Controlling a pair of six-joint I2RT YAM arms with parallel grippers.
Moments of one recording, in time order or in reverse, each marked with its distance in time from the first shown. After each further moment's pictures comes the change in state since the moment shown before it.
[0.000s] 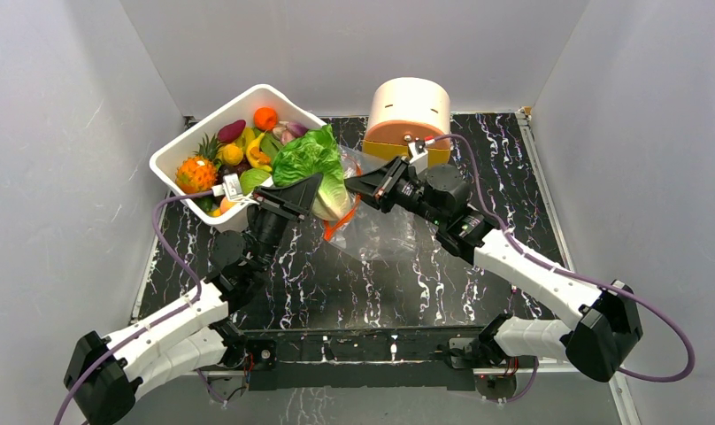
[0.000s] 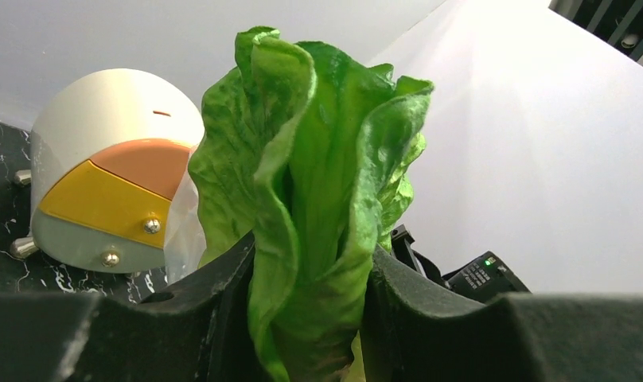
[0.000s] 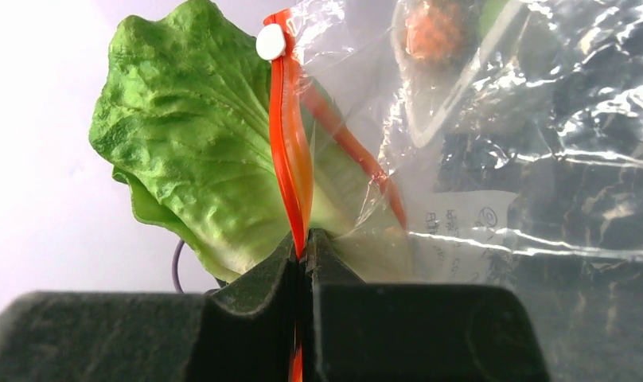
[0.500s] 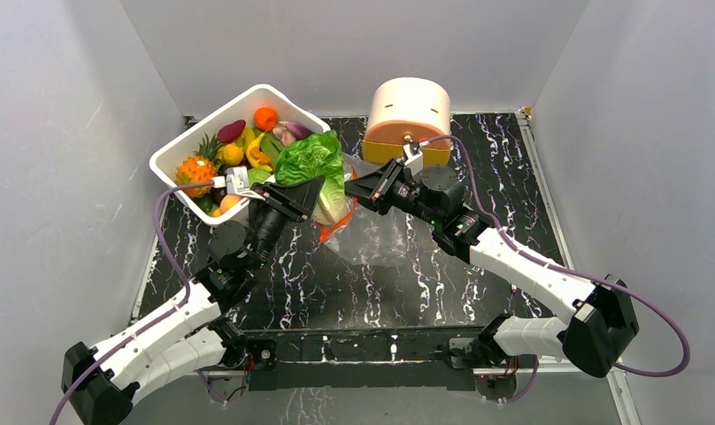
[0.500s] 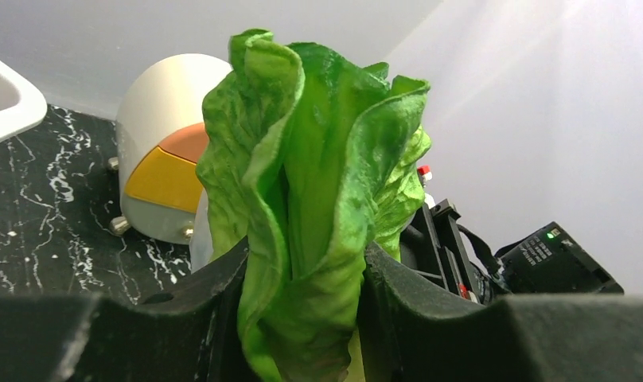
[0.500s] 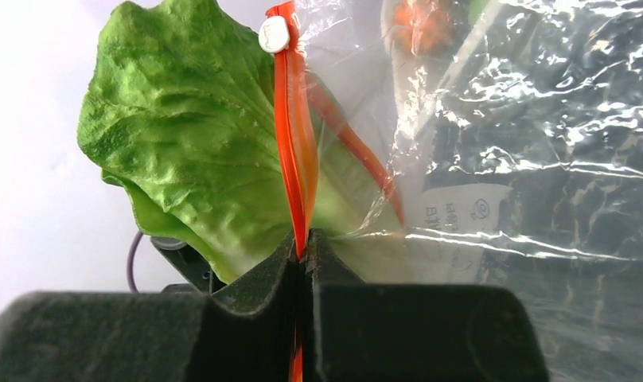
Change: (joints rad) left arm 0.000 -0.046 0.080 -0.262 0.004 0.152; right arm 0.006 0.028 -0.013 0.031 -0.028 0.005
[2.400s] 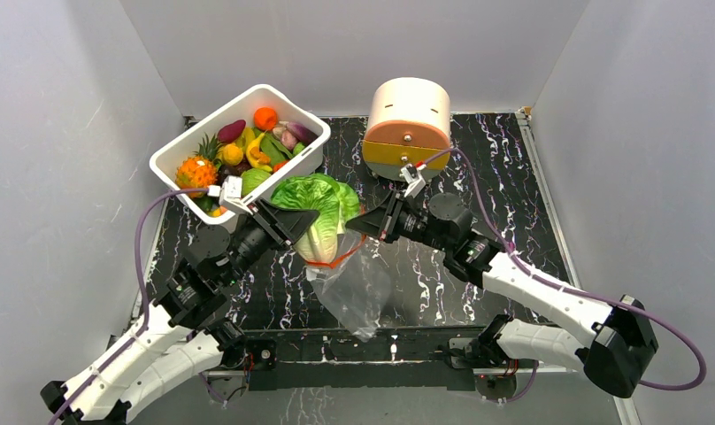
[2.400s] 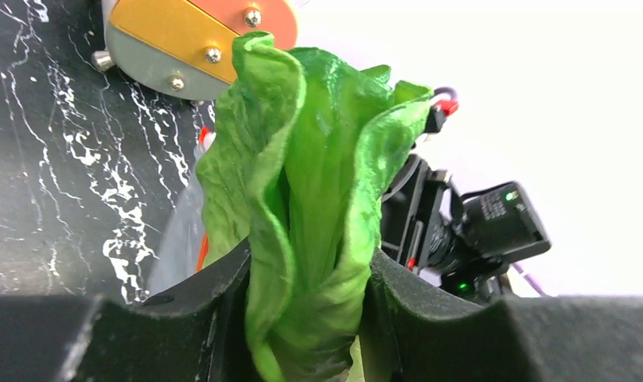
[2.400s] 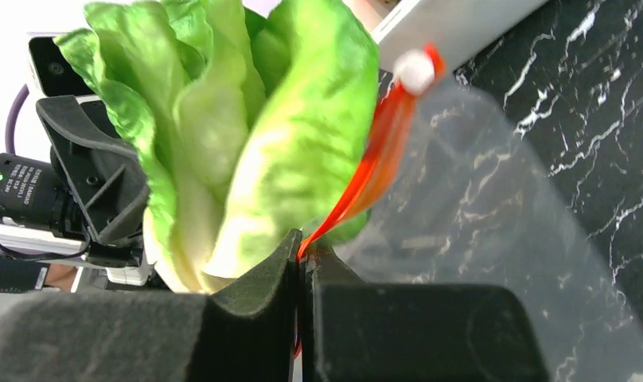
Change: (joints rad) left arm -0.002 -0.214 0.175 -0.705 0.177 -0.181; right arm 0.066 -0.160 -0.173 -0.024 -0.036 -0.380
